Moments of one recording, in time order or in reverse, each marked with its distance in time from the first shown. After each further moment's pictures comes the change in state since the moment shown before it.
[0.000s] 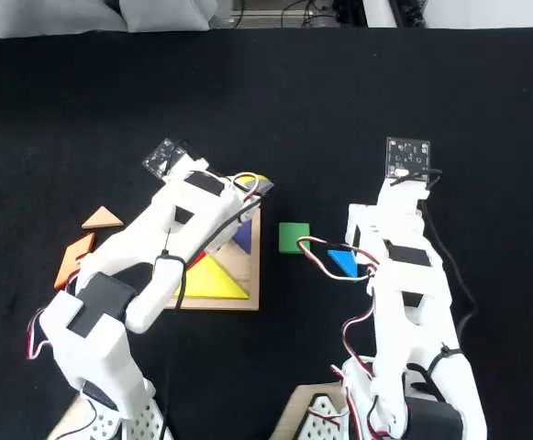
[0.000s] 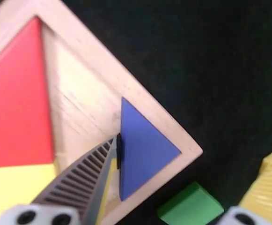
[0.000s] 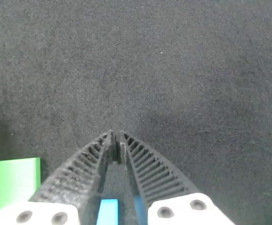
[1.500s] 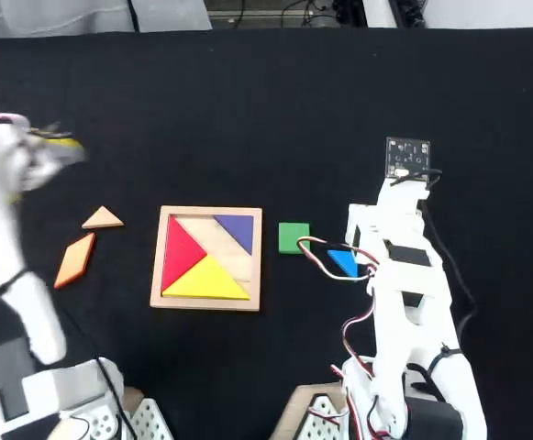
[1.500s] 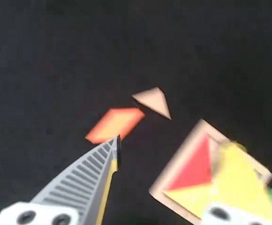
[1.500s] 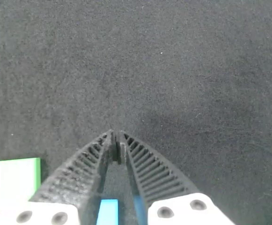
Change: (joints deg) left arm -49.7 -23.2 -37.2 51.8 -61.5; right arm 0.0 0.0 0.0 0.0 0.0
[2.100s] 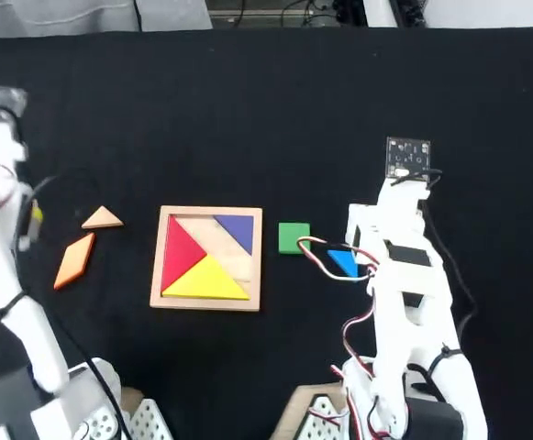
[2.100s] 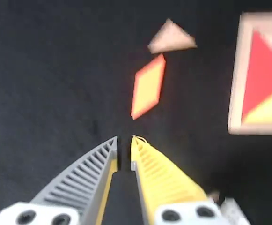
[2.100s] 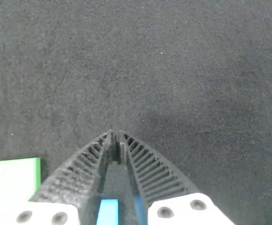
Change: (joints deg) left arm -2.3 -9.6 22.4 -0.1 -41.8; right arm 0.0 0.0 0.0 0.0 0.0
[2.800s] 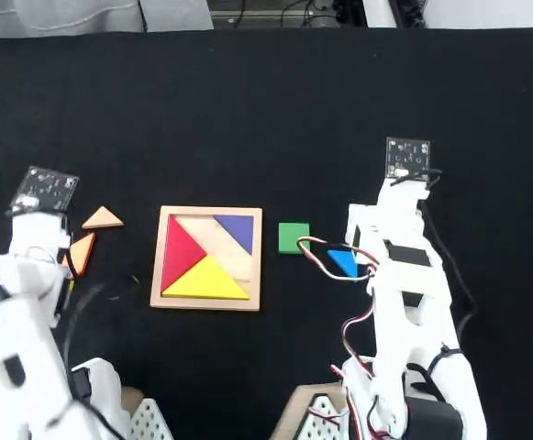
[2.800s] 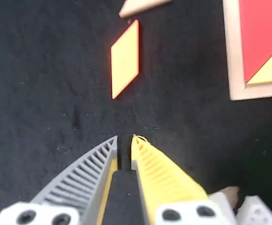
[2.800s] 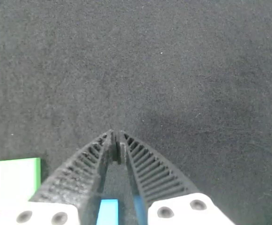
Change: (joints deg) left arm -0.6 -31.9 38.4 -13.0 -9.0; right arm -0.1 0.0 0.0 0.0 0.0
